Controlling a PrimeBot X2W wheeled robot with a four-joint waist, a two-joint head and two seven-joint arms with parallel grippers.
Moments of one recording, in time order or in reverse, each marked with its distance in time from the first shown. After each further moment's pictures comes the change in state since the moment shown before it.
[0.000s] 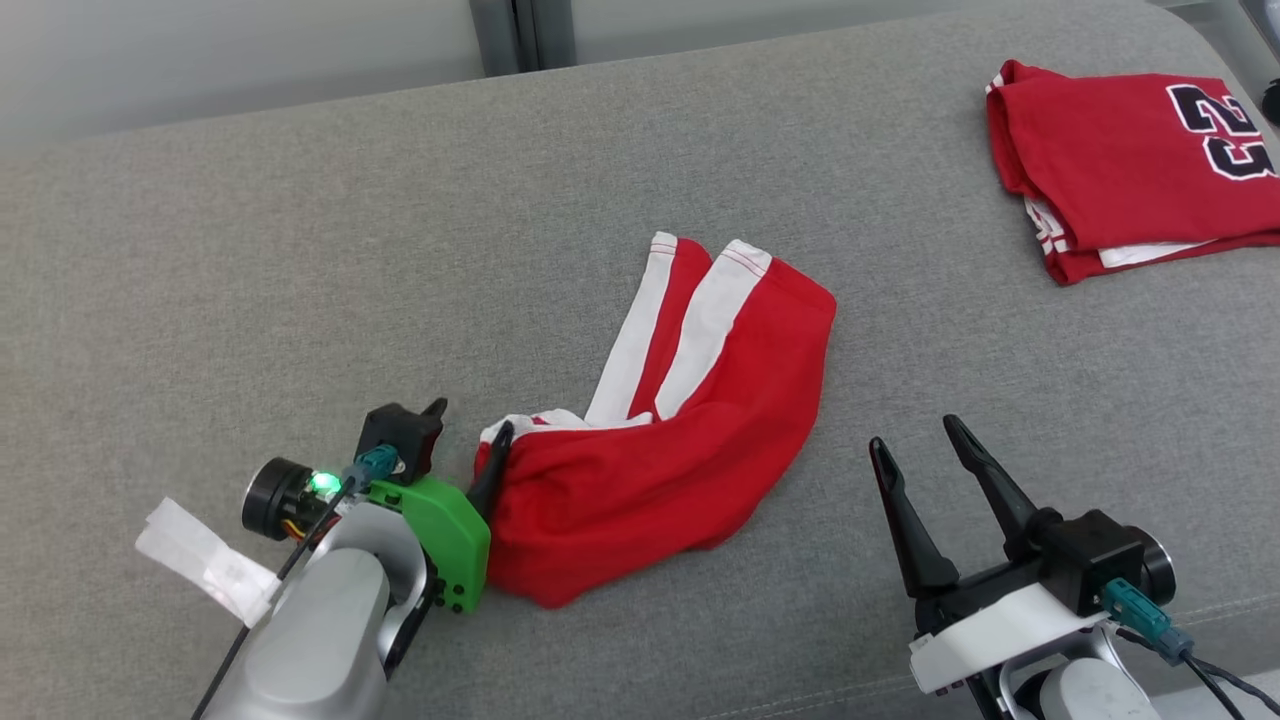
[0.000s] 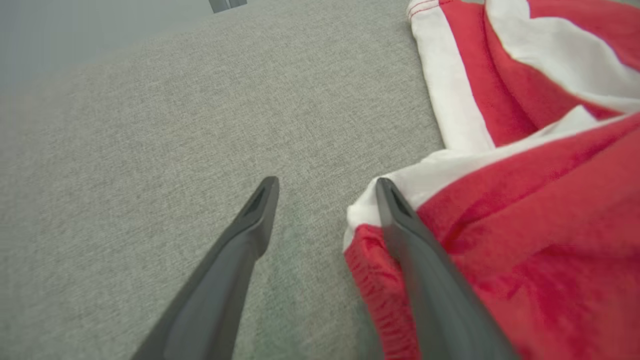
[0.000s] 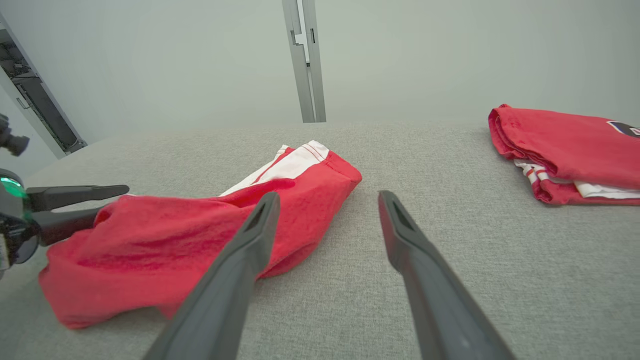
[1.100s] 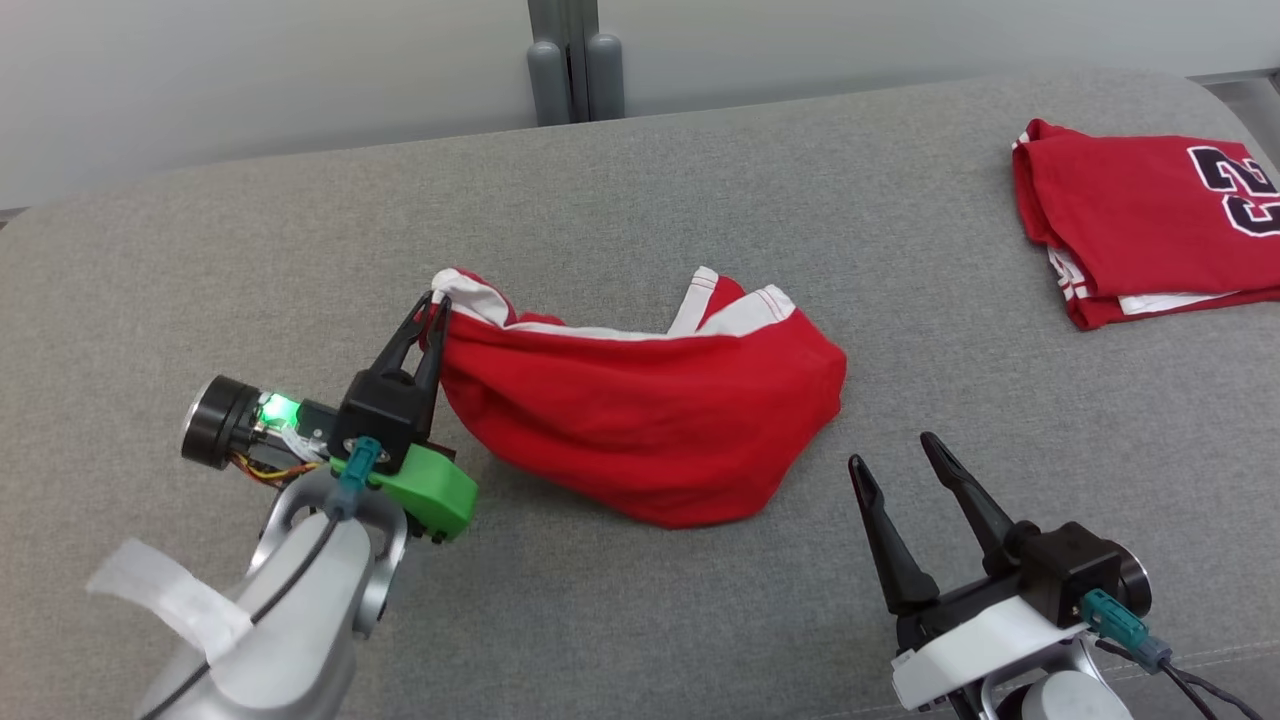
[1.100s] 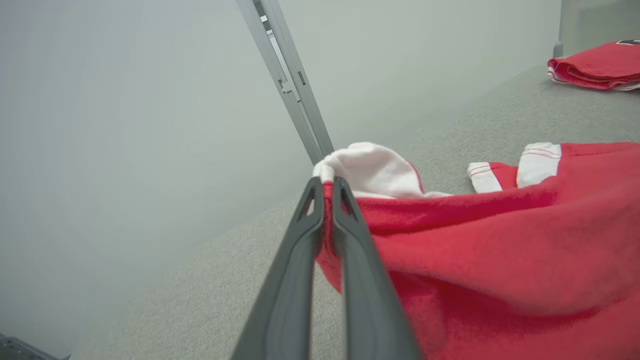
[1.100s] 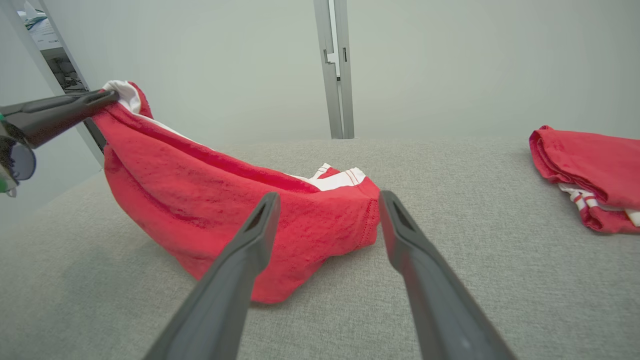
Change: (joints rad) left arm -0.003 0.134 -0.095 -0.293 0.068 0.248 -0.135; right arm 0.010 0.012 0.028 0.015 0.013 0.000 0.000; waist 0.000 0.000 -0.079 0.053
